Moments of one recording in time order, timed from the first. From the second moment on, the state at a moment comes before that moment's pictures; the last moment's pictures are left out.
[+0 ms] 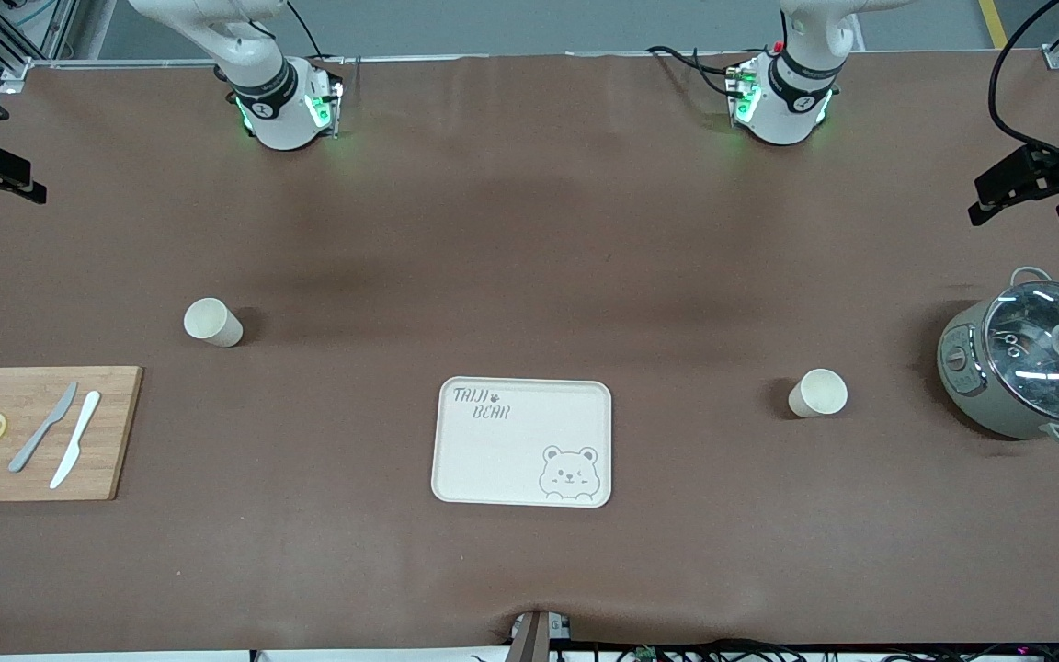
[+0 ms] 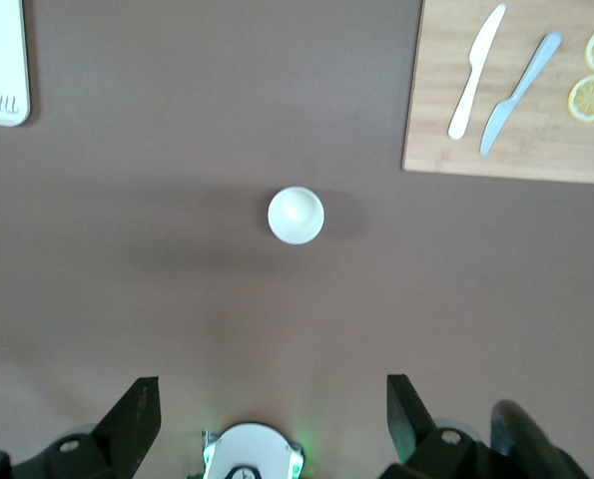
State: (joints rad) left arm 0.12 -0.06 -0.16 -1.55 -0.02 1.53 -0.04; right arm 0.00 -0.04 -0.14 -1.56 0.02 1.39 -0.23
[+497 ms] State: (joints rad) left arm 0.12 -0.09 -0.18 -1.61 -0.02 1.57 -0.05; right arm 0.03 -0.05 -0.13 -1.56 0.02 1.43 -0.23
